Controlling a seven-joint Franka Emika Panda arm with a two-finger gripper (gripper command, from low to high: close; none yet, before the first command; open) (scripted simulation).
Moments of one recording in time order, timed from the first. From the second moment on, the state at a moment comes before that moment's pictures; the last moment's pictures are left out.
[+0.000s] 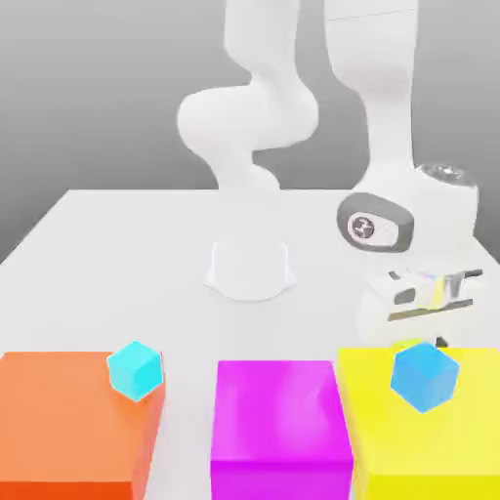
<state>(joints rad) 0.51 0.30 0.14 -2.76 -0.47 3.05 1.61</state>
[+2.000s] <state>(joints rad) -0.45 -0.23 0.08 -2.65 0.04 2.43 1.84</state>
